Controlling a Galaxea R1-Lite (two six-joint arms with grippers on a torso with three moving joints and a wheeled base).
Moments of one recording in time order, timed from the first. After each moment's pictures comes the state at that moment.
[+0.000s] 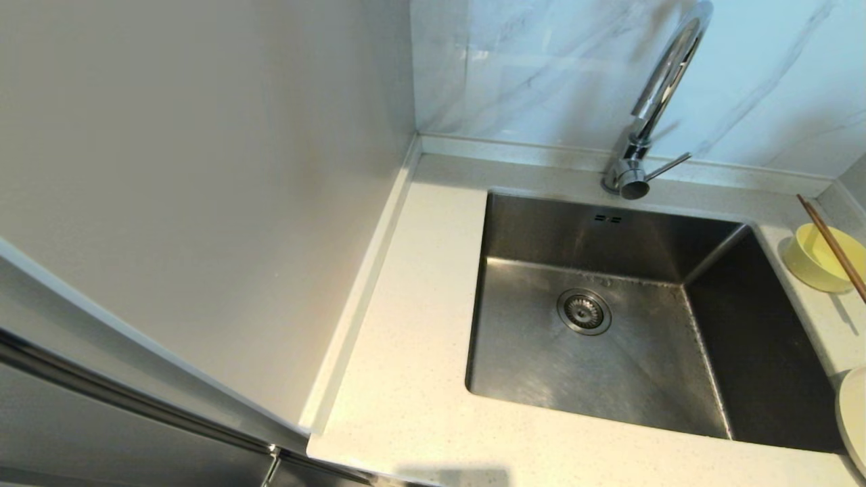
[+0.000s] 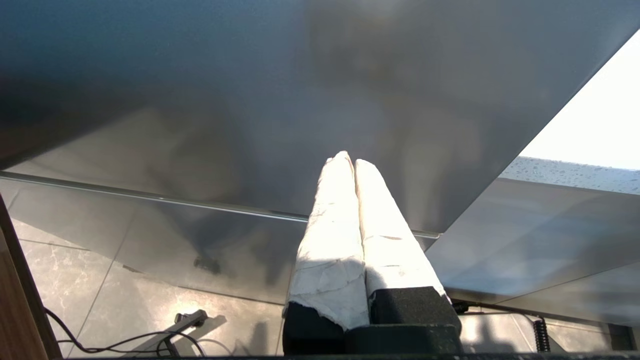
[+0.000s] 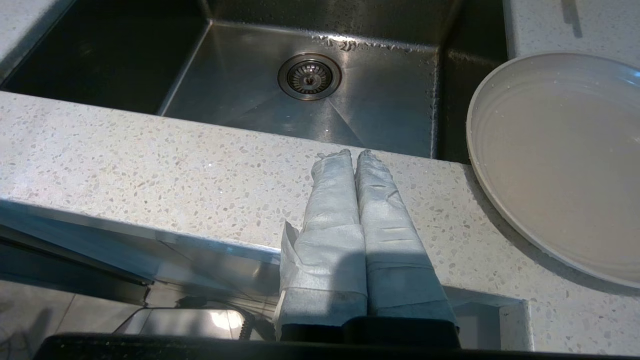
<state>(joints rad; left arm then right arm) 0.00 0.00 0.00 0.00 0.00 0.00 0.01 0.00 0.00 0.02 -0.03 0.07</state>
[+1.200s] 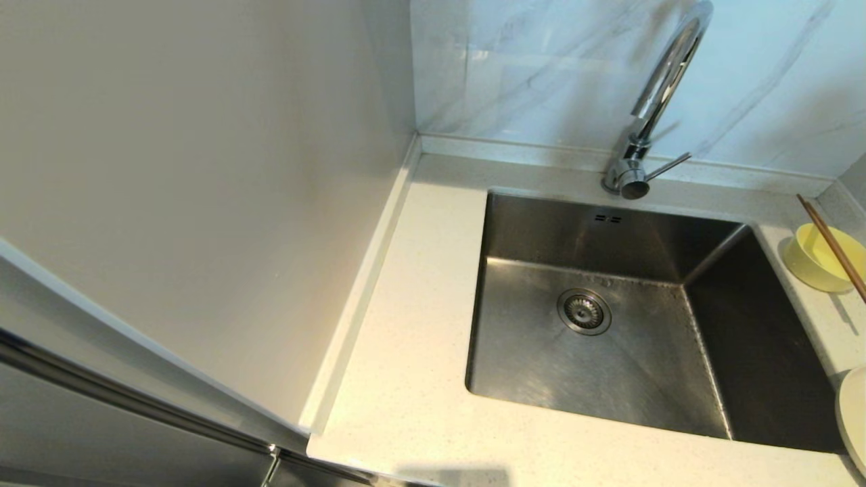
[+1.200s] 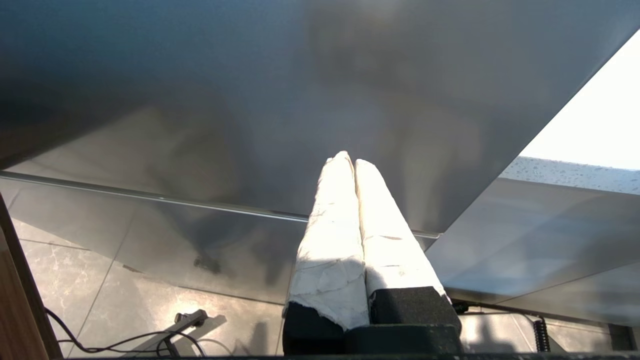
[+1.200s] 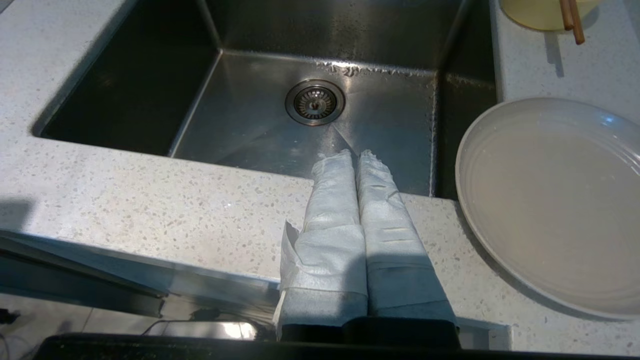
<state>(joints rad) 0.00 0.00 0.00 0.00 0.00 0.00 0.01 0.11 -0.18 0.07 -0.04 0.08</state>
